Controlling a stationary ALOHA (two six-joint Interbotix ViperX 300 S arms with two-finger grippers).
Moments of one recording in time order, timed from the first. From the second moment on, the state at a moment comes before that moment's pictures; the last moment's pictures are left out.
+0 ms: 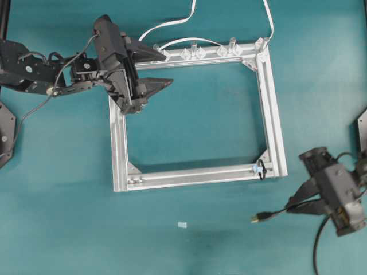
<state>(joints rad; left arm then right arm) 0.26 -0.01 0.87 -0.06 -0.49 0.00 0.49 -0.47 1.15 0.55 -0.08 -0.20</state>
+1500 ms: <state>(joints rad) 0.26 -0.01 0.87 -0.06 -0.49 0.00 0.28 -0.80 1.36 0.39 0.05 -0.20</state>
